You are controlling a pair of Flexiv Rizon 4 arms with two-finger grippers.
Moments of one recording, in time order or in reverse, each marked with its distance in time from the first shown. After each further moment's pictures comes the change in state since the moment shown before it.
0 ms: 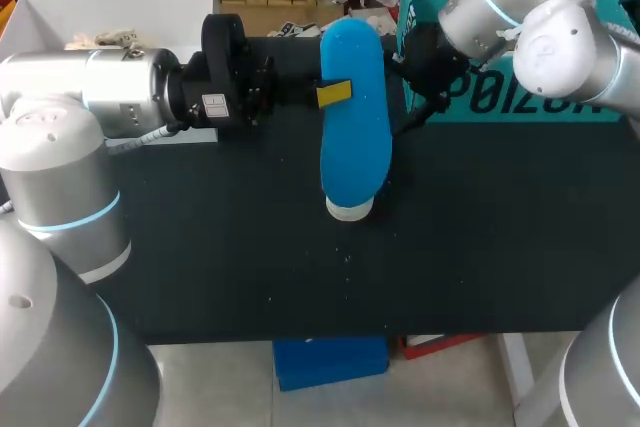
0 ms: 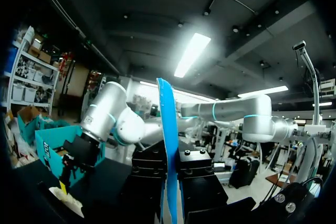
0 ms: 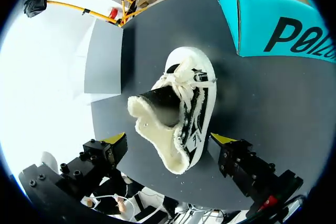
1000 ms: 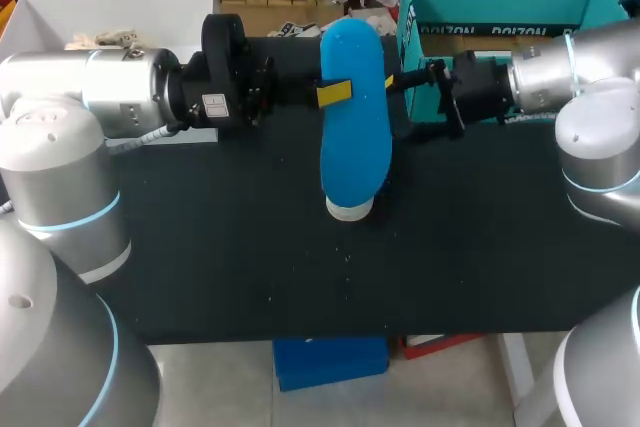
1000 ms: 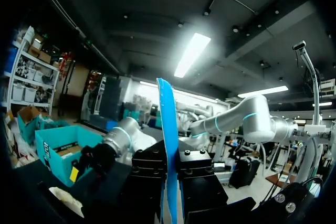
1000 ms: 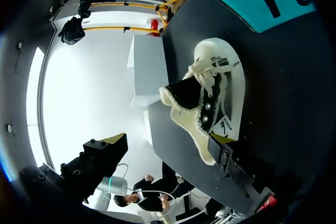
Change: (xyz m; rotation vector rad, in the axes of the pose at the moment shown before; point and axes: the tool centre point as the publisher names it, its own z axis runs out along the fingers) left arm 0.000 0.000 0.000 0.000 0.000 0.000; right arm 0.005 -0.020 -0.028 -0.012 0.557 0.099
